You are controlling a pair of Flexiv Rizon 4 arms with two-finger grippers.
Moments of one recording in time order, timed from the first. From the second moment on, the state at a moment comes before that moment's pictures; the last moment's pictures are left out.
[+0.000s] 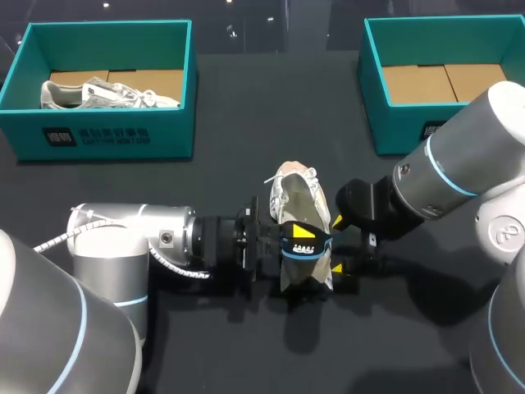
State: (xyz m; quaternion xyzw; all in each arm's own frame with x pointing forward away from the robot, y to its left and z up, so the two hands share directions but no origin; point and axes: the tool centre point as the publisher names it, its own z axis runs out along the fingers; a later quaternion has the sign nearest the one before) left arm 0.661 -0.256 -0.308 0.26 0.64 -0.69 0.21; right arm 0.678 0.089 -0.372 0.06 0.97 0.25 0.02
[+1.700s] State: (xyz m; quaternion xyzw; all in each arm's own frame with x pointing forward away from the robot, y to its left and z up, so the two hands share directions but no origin) left arm 0.697 -0.254 -0.332 0.20 0.70 -0.65 0.22; right arm 0.678 0.089 -0.372 0.06 0.97 0.25 0.02
